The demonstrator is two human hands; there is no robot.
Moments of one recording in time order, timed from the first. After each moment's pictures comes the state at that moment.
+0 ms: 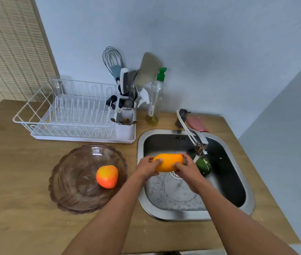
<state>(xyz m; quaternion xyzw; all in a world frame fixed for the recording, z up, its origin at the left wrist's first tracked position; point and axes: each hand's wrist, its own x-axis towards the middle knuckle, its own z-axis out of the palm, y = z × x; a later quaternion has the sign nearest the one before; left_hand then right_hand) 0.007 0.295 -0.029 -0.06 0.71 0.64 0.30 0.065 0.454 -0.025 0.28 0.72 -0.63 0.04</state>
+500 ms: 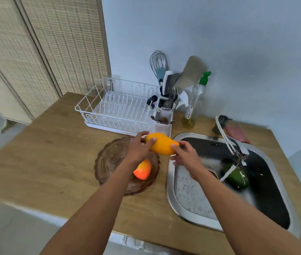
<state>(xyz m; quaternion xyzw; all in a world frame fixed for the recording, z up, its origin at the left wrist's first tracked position) -0.012 0.169 0.016 -0.06 0.76 0.65 0.05 0.019 0.351 0.022 0.13 0.73 -0.67 0.07</state>
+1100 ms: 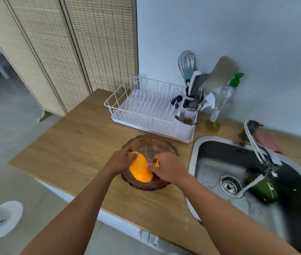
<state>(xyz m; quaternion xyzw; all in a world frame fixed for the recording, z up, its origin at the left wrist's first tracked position) 0.031 0.048 -0.006 -0.09 0.91 0.40 0.08 0.027 0.252 0.005 -0.21 0.96 -0.19 0.04</state>
